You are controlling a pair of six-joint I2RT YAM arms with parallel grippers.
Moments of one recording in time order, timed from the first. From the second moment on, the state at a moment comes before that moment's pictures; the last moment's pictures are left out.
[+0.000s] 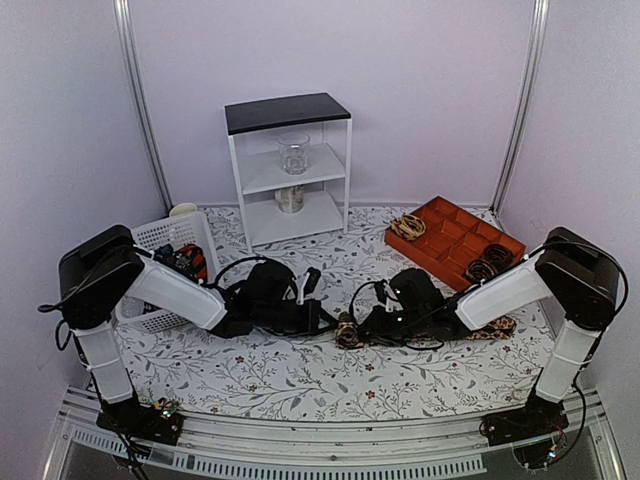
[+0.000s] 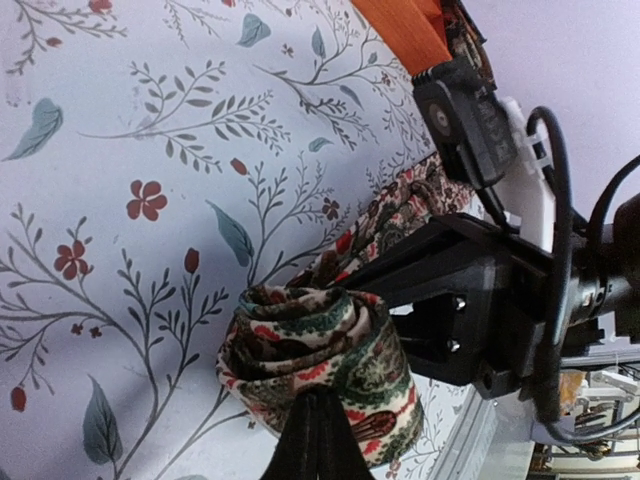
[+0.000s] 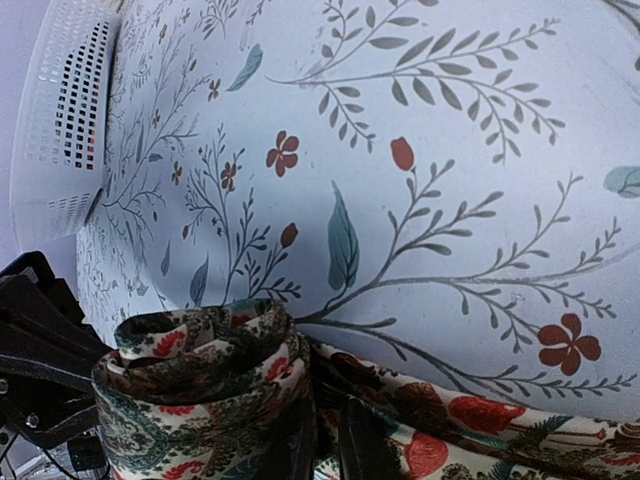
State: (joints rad) left arm -0.92 1.85 0.82 0.46 0.30 -0.83; right arm 0.85 1.78 0.73 0.31 -0.23 0.93
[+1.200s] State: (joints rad) left arm -0.98 2.03 1.07 0.42 0.30 -0.85; right arm 0.79 1.47 0.57 0.27 -0.11 0.96
